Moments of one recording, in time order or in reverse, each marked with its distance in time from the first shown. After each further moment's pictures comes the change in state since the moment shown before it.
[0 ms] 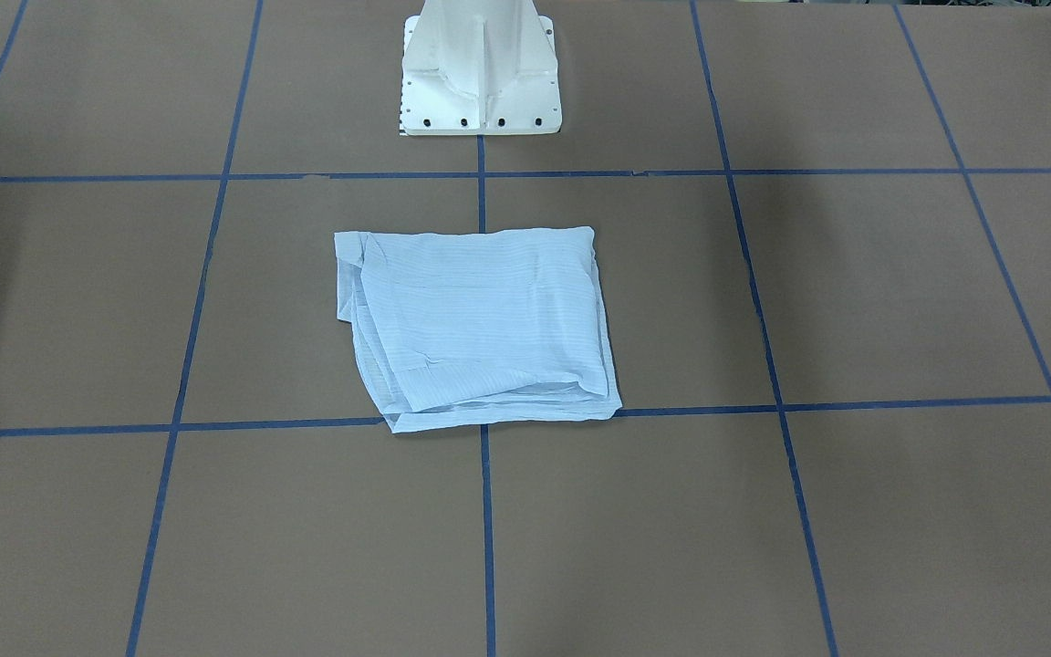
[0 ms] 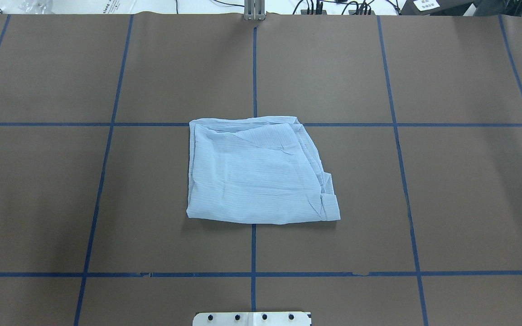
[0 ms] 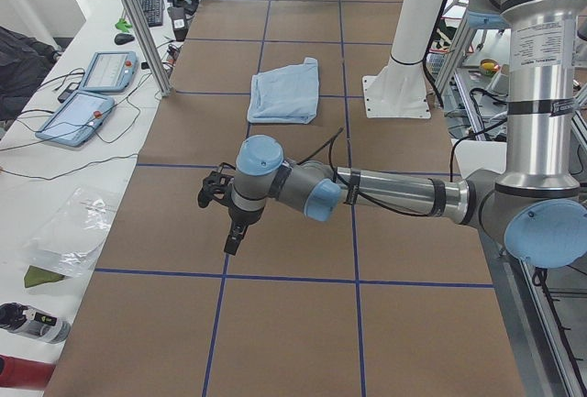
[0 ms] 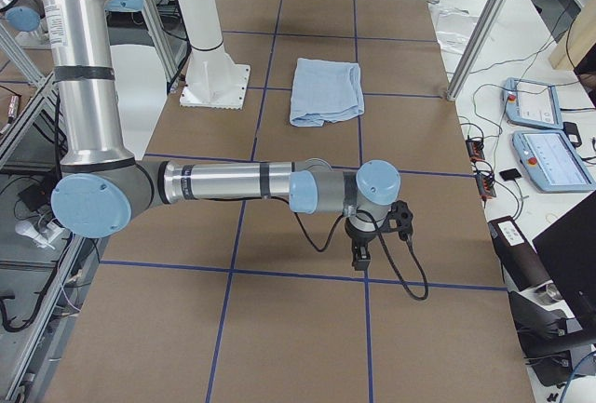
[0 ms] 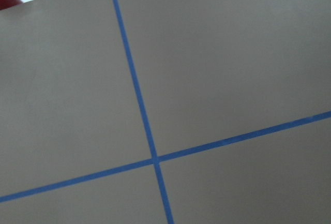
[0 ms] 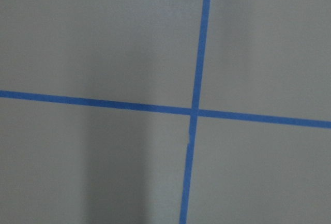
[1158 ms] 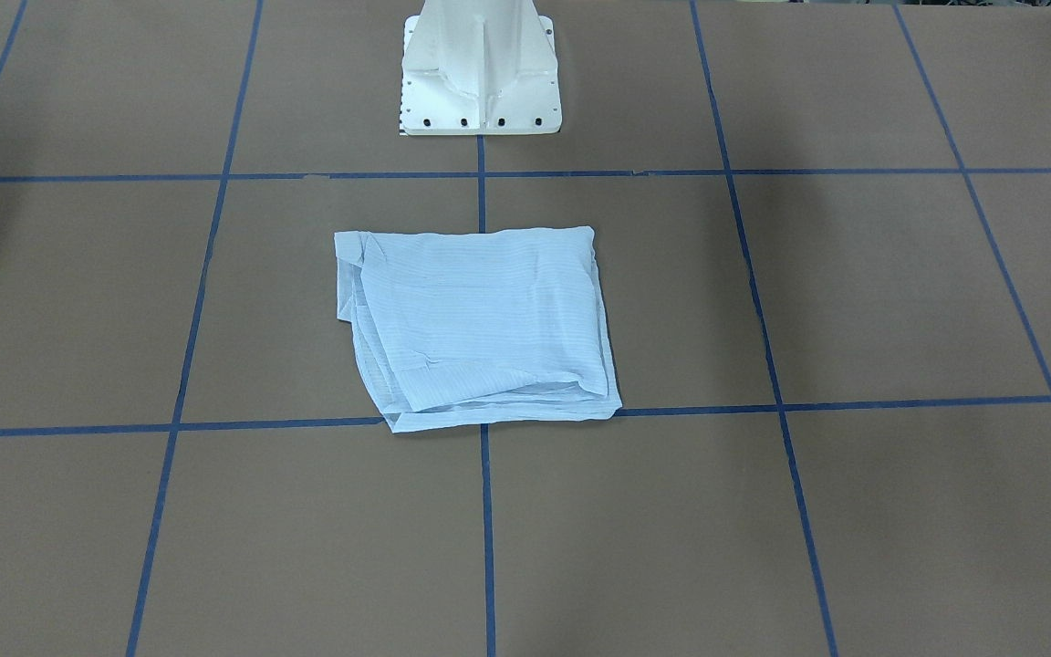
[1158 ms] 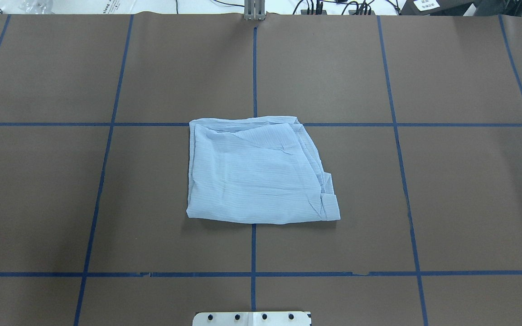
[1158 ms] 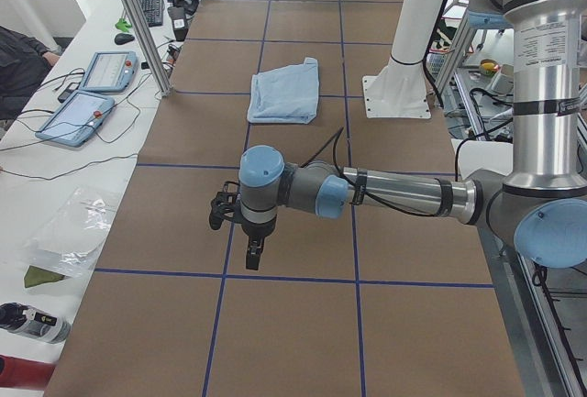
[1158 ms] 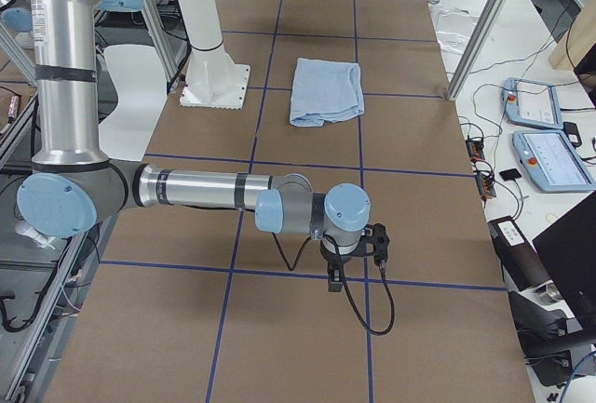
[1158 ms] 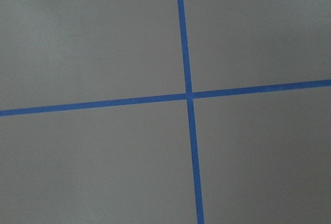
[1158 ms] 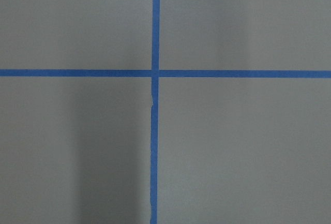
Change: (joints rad) left arm -0.004 0.013 -0.051 0.239 -0.005 -0.001; right arm 0.050 -0.084 0.025 0.008 0.004 0.002
